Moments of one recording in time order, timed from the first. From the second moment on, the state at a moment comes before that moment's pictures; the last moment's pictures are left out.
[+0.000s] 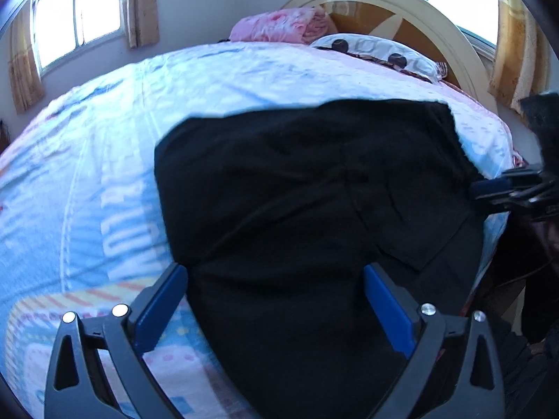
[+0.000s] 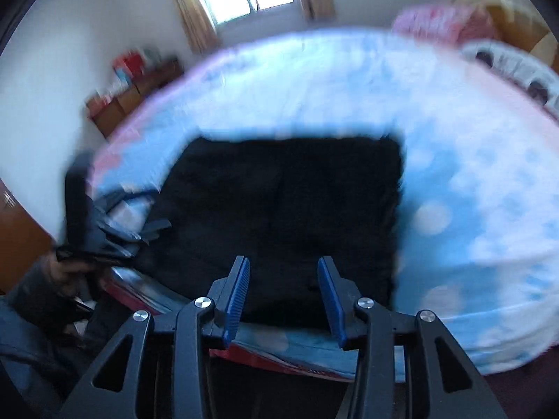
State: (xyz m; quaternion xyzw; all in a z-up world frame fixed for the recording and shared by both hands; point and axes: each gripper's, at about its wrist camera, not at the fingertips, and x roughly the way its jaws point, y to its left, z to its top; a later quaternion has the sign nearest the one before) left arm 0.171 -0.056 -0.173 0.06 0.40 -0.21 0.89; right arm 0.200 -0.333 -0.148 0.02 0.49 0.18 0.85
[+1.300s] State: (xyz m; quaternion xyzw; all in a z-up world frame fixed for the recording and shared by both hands) left arm 0.134 -0.009 -0.187 0.03 0.39 -0.16 0.91; right arm 0.383 -0.092 -0.140 -0.10 0.52 0.35 0.77
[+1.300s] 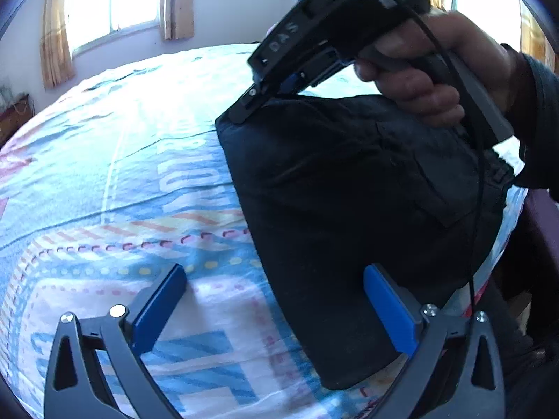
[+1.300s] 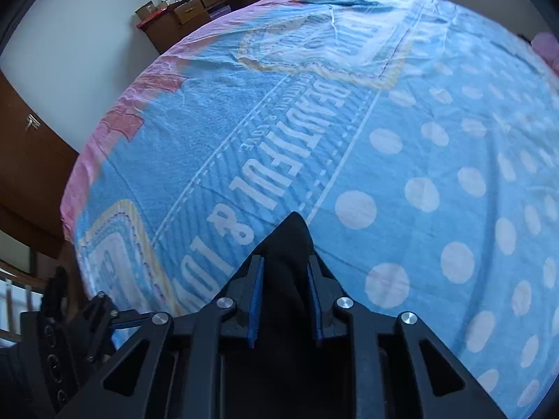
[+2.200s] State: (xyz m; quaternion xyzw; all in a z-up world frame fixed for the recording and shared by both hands) left arm 0.118 -0.074 -0.169 0.09 0.38 -0.20 0.90; right arm 0.330 -0.247 -0.145 -0.04 0.50 0.27 0.82
